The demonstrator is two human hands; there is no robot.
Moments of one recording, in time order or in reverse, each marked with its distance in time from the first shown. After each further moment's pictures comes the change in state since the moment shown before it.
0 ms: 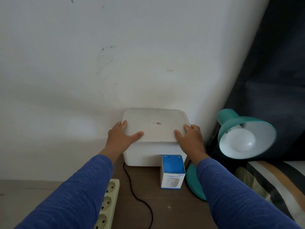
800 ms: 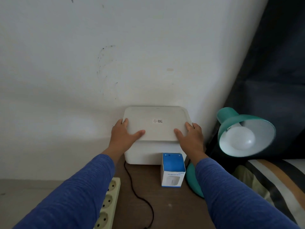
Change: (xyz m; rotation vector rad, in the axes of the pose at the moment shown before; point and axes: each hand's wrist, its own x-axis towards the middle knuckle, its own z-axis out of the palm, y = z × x) left_hand -0.006 0.009 0.001 -0.039 0.042 0.021; right_hand -0.004 0.001 0.003 0.053 0.038 0.029
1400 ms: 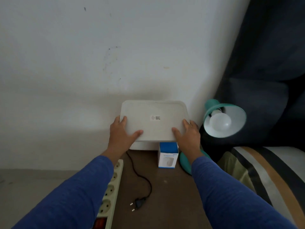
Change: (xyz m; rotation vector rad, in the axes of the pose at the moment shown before) left_hand -0.076 0.004 -0.022 0.020 0.076 0.057; right_hand -0.068 0.000 -0.024 -0.001 0.063 -0.043
